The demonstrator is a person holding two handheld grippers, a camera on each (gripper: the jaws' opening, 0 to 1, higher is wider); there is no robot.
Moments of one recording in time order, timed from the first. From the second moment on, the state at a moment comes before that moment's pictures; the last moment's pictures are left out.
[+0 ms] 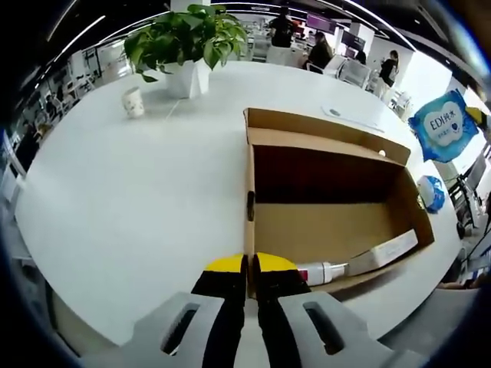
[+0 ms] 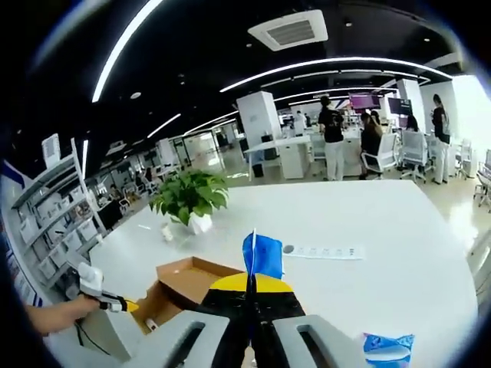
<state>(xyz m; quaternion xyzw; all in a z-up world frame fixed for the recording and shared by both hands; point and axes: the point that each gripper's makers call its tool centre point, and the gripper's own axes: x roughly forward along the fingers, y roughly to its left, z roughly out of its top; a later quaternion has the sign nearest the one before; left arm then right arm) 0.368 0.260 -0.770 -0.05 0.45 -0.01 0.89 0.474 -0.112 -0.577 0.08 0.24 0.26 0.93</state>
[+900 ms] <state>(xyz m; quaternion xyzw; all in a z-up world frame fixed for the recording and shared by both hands) 0.369 0.260 -0.770 -0.05 0.45 -0.02 0.89 0.460 -0.095 -0.678 0.08 0.32 0.22 0.92</state>
